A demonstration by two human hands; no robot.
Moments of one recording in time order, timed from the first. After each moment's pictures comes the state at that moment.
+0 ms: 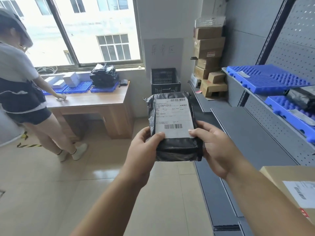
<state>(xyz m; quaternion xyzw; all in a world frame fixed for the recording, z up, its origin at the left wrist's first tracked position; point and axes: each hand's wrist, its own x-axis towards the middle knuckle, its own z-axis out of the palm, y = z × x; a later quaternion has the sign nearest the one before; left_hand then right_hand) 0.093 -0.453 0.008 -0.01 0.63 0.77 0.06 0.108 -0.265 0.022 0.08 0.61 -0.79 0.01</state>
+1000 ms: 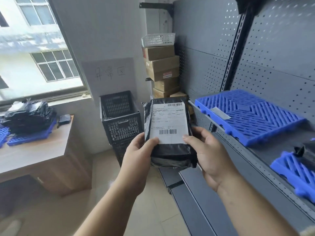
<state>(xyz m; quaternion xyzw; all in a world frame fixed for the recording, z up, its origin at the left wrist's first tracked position) -0.282 -0.267 0.020 0.07 0.62 0.76 0.18 -0.208 -0.102 0.018 0.17 0.59 -0.76 -0.20</state>
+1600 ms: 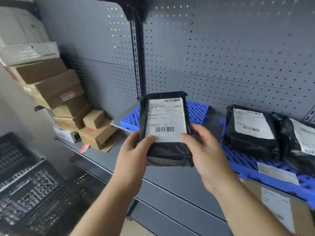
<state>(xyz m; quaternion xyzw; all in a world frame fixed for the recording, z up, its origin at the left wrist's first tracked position) -0.363 -0.092 0.034 0.31 0.54 0.67 0.41 -0.202 -0.024 0.042 0.40 0.58 -0.56 -0.44</state>
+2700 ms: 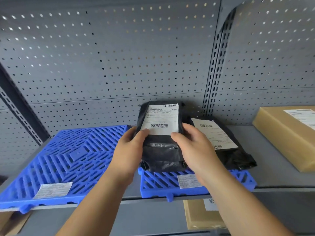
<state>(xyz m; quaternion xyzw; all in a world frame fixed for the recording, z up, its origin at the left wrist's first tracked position) -0.215 0.090 0.063 0.49 0.52 0.48 0.51 -0.039 0.063 0.064 0.55 0.53 -0.40 -0.51</state>
